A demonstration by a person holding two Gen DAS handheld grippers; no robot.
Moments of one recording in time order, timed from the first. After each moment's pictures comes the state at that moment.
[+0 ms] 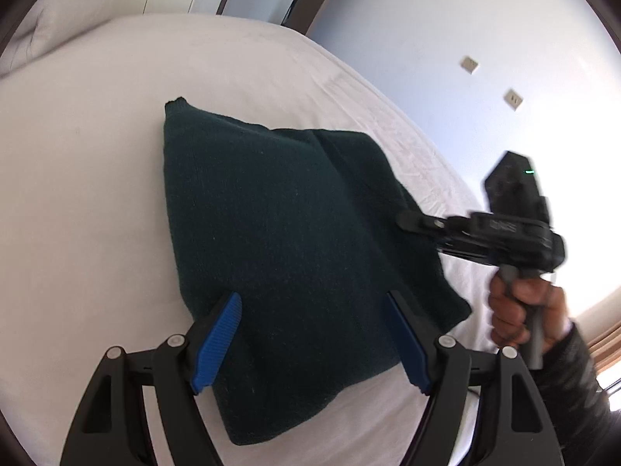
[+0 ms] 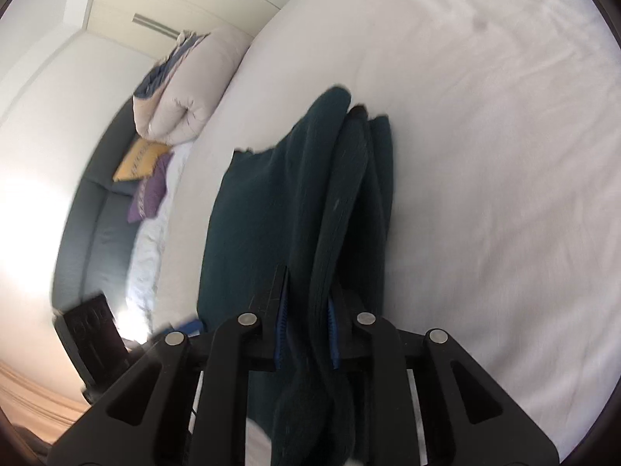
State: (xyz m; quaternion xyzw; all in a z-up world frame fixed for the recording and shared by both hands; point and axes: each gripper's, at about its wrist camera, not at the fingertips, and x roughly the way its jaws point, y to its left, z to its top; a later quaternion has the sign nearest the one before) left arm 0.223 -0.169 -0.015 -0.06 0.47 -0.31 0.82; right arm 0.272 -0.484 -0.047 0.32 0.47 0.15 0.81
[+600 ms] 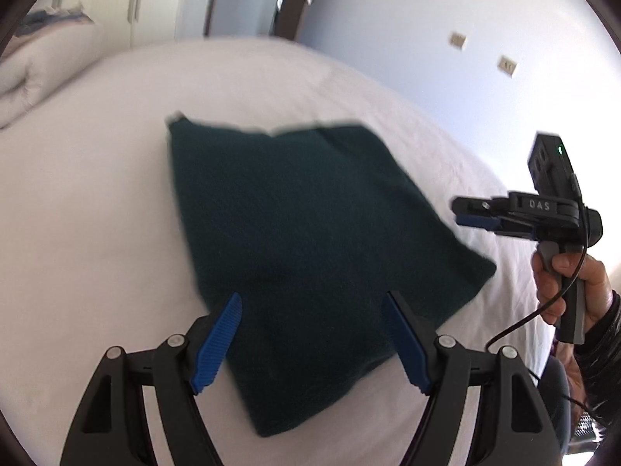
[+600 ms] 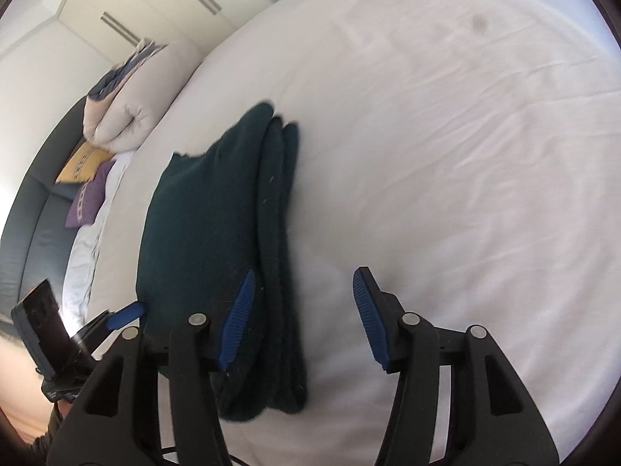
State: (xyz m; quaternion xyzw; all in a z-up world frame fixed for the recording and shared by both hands) left arm 0.199 -0.151 -0.018 0.00 0.42 -0.30 0.86; right arm 0.192 -0.528 -0.020 0.27 0.45 0.03 0.85
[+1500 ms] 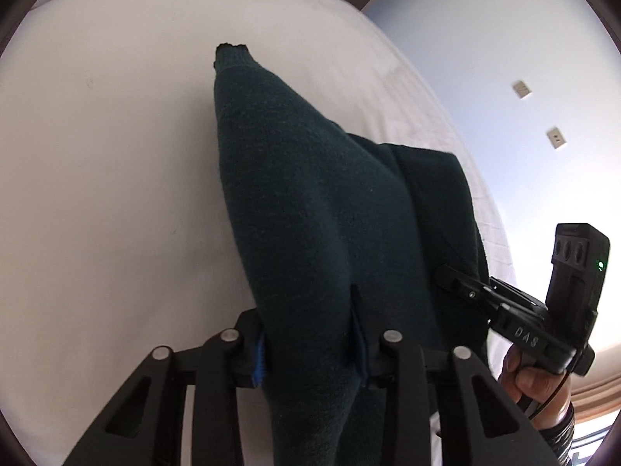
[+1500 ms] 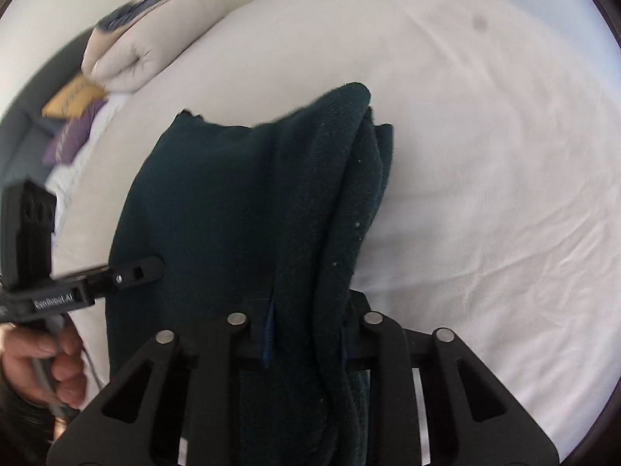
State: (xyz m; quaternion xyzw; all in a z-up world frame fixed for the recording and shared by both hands) left arm 0.285 -0.135 -0.032 -0.14 0.54 -0.27 0.78; right arm 0.248 -0.422 -0.001 0.11 0.49 0.05 0.86
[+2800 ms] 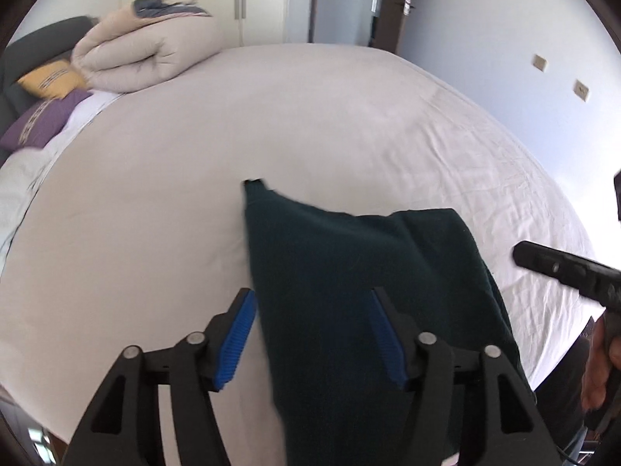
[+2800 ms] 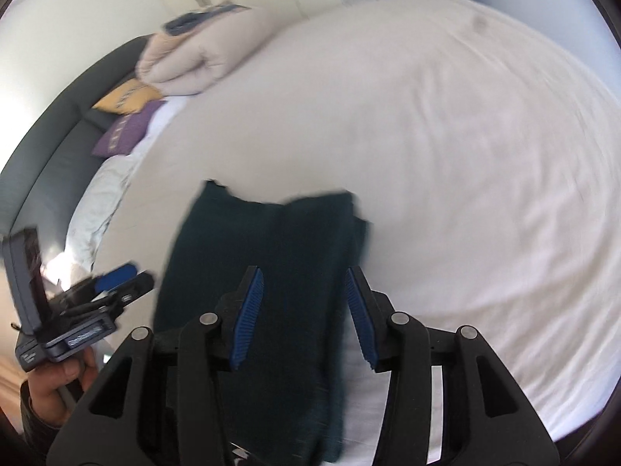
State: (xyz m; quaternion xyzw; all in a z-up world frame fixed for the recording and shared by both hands) left arm 0.101 -0.016 0.018 0.02 0.45 -0.12 0.89; right arm 0.074 -0.269 0.067 0.15 0.45 0.12 0.87
